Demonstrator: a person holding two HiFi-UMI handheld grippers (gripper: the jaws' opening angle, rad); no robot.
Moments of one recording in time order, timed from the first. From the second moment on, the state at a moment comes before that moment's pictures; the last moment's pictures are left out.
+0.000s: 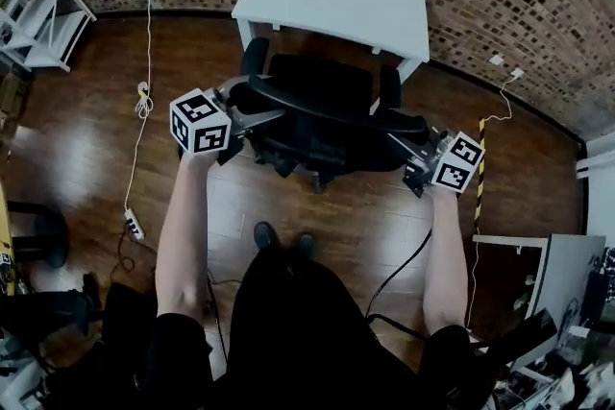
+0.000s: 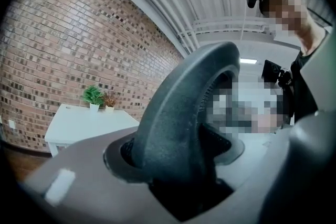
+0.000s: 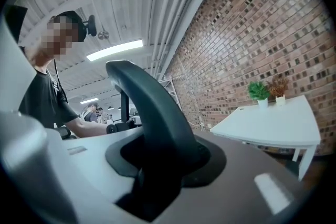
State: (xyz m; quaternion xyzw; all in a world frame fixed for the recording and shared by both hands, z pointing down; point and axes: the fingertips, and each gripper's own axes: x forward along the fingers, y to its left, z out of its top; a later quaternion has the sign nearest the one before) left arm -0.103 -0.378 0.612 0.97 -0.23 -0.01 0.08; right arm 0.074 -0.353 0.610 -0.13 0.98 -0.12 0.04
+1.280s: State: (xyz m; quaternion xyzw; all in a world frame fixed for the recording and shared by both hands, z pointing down) left arm -0.155 -0.025 0.515 0.97 -0.23 -0.02 0.05; right arm 0.036 0.004 0.535 -0.15 0.98 -0.09 0.05
